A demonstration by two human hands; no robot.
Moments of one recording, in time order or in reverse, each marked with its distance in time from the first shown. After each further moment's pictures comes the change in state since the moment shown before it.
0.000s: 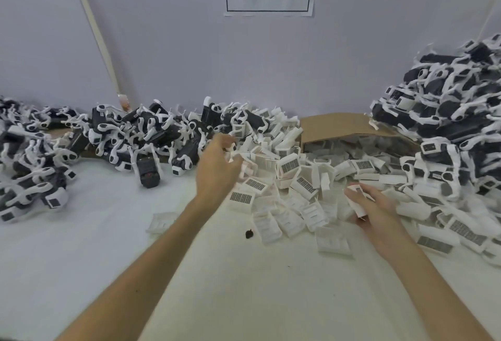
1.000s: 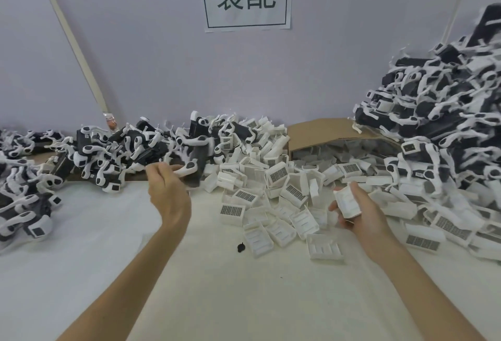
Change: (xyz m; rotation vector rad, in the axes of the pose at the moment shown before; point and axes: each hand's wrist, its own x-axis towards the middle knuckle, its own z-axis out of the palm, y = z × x) left_hand 0.001 -0.031 -0.019 -0.399 0.474 -0.267; right_hand -0.006 -0.007 0.007 0.063 -0.056 0.012
